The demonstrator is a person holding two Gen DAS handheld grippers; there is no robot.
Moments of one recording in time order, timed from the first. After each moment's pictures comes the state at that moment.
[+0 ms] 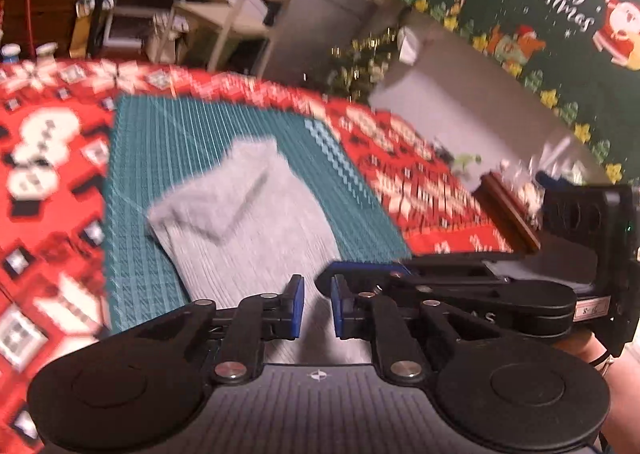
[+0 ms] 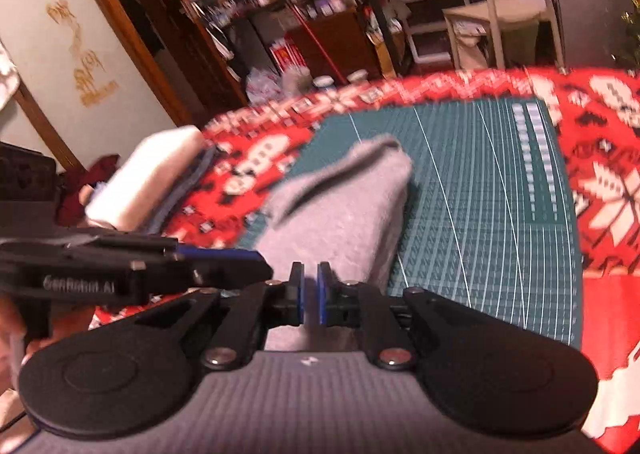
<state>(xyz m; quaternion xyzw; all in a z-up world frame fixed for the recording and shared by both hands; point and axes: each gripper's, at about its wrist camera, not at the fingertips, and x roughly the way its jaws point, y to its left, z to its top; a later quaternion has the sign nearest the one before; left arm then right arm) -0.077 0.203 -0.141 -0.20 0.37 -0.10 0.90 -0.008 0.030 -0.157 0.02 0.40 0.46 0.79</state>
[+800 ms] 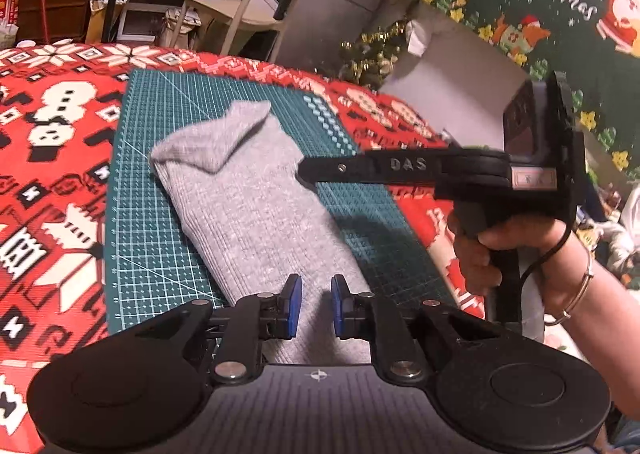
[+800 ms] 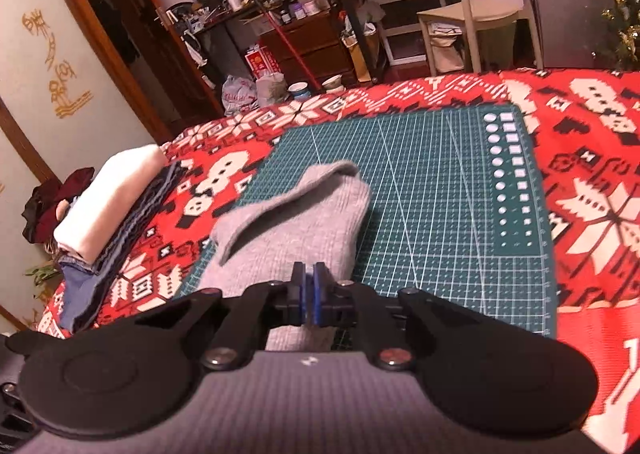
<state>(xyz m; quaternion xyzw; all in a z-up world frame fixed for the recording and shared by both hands) -0.125 0.181 -0.136 -0.21 0.37 -0.08 0.90 0.030 0.033 -0.153 0.04 0.40 0.43 0.81</state>
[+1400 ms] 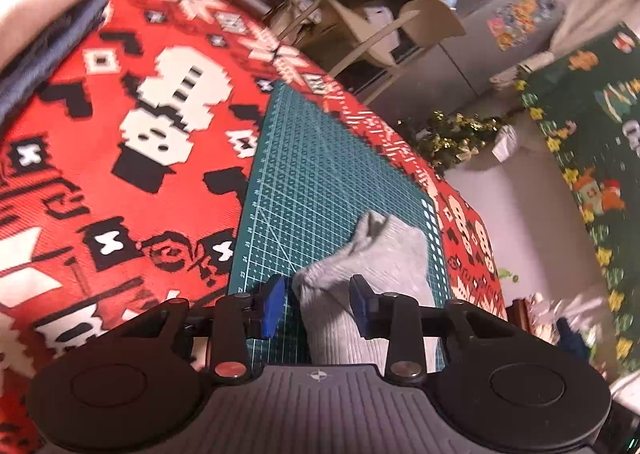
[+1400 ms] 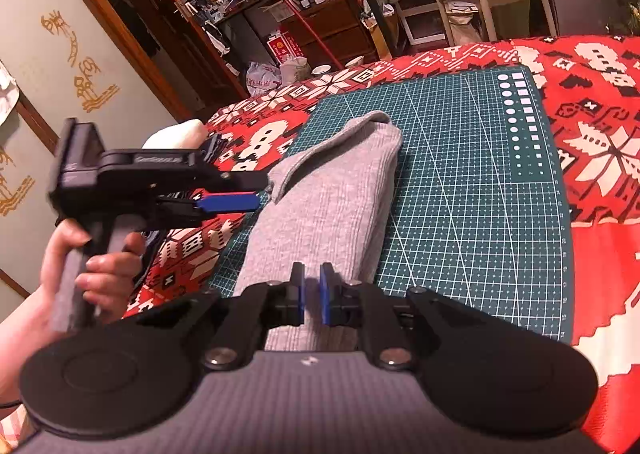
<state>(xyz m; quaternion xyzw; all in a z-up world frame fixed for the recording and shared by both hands) -0.051 0.308 -0.168 -0.42 0.36 0.03 0.83 -0.013 0.005 -0.154 0.06 0.42 0.46 0.78</state>
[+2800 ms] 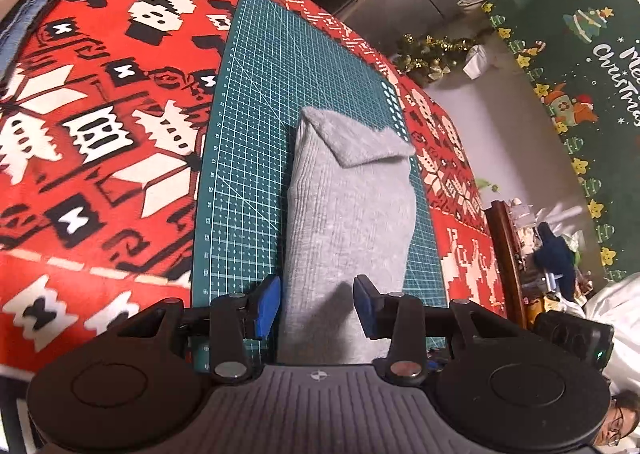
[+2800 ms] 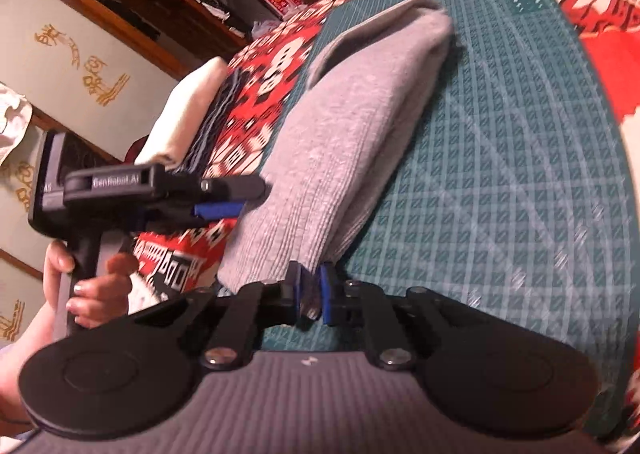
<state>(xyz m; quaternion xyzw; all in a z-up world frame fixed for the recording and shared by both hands) -0.148 0.252 -0.158 -0.38 0.43 -0.05 0.82 -0.082 -0.006 -0.191 0.11 0.52 0.47 0.71</state>
